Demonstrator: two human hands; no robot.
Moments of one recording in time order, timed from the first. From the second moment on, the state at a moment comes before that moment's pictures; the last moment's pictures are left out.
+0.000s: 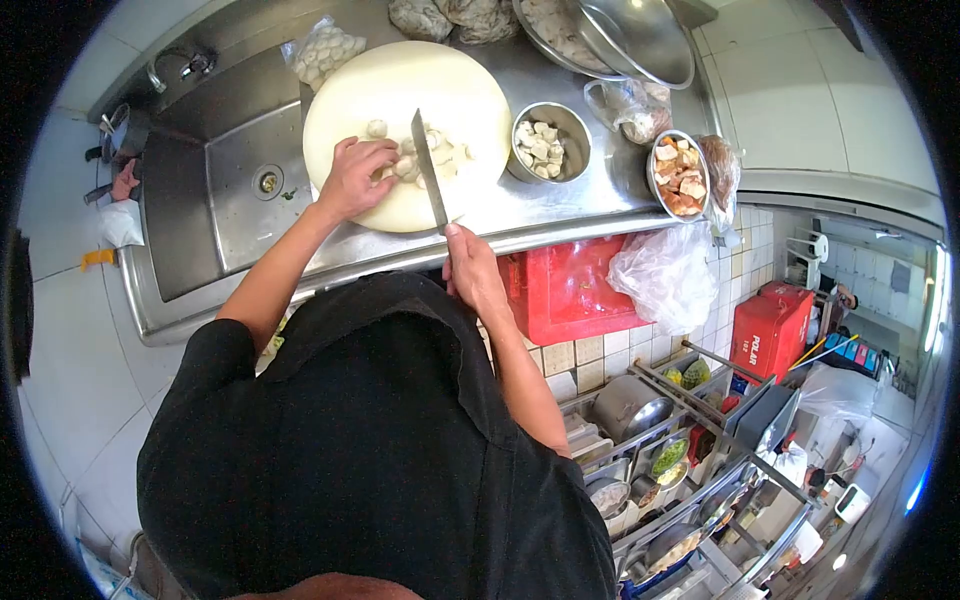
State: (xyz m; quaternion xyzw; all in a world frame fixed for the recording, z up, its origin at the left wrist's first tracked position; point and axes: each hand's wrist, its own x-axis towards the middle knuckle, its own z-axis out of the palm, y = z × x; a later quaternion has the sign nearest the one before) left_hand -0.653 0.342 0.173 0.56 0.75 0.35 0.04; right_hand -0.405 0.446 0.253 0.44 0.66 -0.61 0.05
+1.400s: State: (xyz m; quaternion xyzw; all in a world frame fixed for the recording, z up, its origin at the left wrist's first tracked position) left_hand -0.685 0.369 0.177 0.63 0.68 0.34 0.14; right_hand -0.409 0.416 0.271 0.49 0.63 -0.60 0.03
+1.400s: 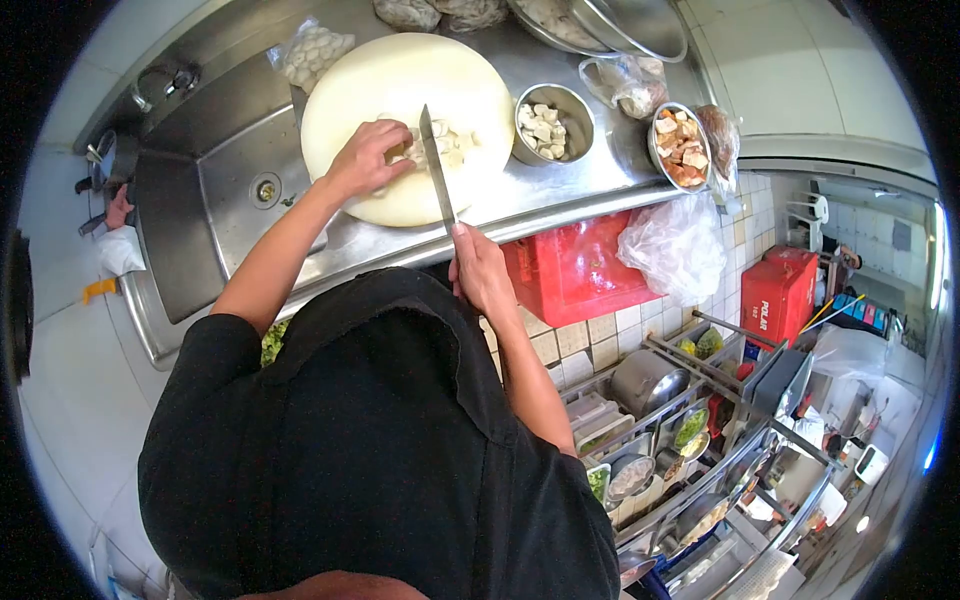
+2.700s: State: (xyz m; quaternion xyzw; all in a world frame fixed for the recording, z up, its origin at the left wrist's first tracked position) left_hand -0.683 0.381 0.170 0.61 0.69 0.36 0.13; right_hand -0.424 0.407 0.280 0.49 0.71 -0.50 0.03
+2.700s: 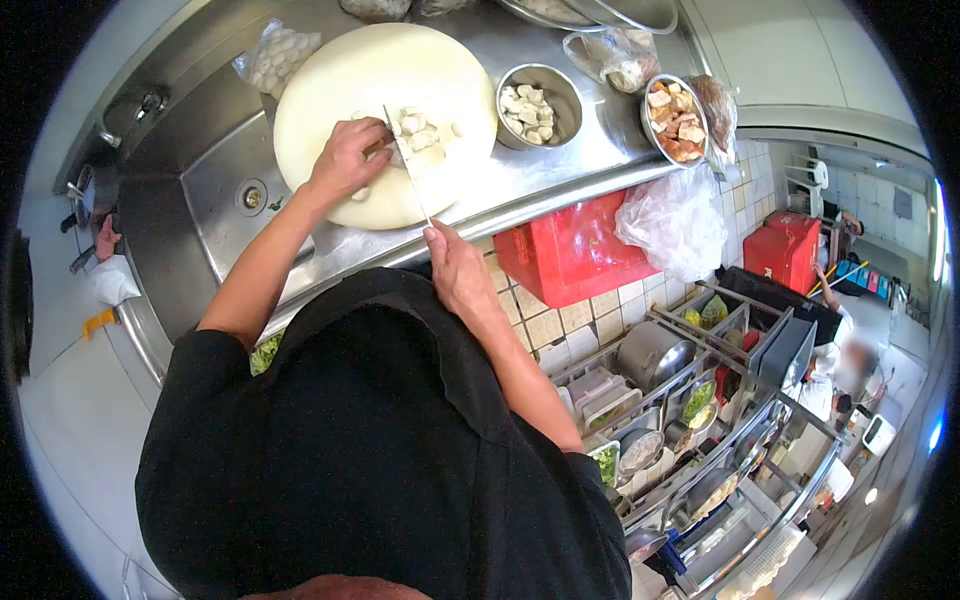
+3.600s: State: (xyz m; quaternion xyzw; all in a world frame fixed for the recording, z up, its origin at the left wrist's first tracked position) left_hand -0.731 0.375 0.158 0.53 0.73 0.37 0.21; right_hand -0.435 0.419 0.283 0.47 0.64 -0.60 0.05
